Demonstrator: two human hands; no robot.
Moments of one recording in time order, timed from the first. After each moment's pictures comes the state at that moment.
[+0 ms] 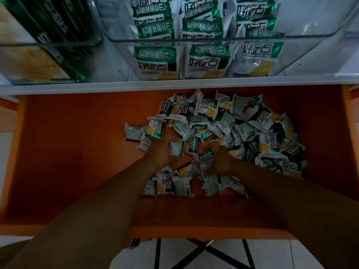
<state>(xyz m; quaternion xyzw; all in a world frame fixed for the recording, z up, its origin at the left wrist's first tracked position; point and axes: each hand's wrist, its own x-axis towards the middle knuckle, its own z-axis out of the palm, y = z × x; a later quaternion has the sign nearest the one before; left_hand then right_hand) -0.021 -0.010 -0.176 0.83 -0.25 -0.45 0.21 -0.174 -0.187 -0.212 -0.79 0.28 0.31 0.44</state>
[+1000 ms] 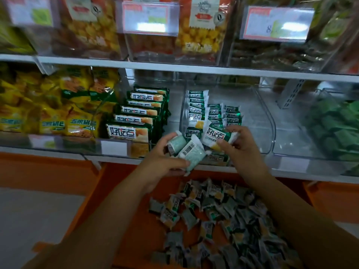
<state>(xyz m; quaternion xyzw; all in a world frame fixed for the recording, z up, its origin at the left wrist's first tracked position) 0.005 0.029 0.122 0.63 -0.13 -0.36 0.68 -0.094 -0.165 0.118 -0.78 0.21 -0.22 0.54</state>
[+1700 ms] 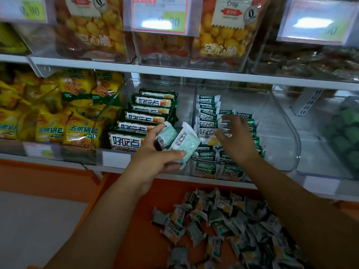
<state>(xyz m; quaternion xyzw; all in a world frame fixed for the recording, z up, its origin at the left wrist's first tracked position) 0.052 0.036 0.135 0.62 -0.10 -0.29 0.72 0.006 -0.194 0.101 -0.88 0.23 -0.23 0.34</state>
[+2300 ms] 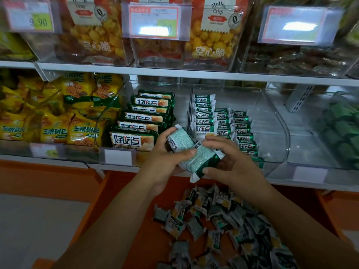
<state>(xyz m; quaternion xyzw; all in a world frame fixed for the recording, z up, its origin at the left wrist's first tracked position) 0.024 0.022 0.132 0.60 -0.12 -0.31 0.73 -0.088 -0.133 0.127 -0.81 0.04 -0.13 0.56</state>
